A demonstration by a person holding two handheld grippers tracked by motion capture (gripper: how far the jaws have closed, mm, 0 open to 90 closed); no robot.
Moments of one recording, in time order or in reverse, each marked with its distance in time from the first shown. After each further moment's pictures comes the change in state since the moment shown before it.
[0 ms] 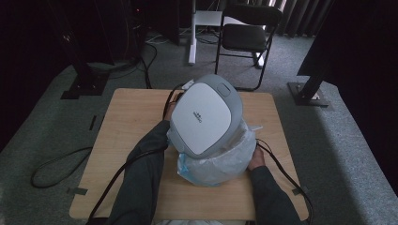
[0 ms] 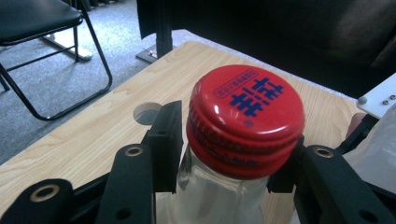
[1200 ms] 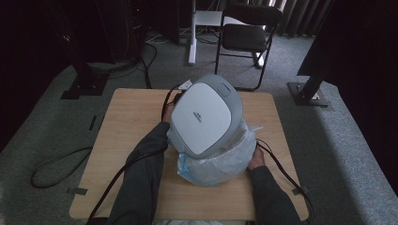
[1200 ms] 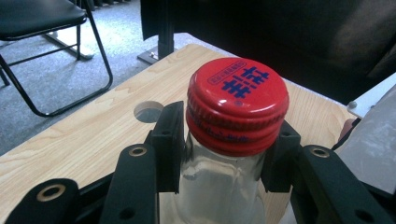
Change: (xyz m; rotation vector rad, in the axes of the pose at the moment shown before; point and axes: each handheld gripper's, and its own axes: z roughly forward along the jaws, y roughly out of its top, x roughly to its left) left arm -0.002 -0.002 -0.009 -0.013 0.014 -0.038; right arm -0.002 -0.001 0.000 -0.010 0.007 0.004
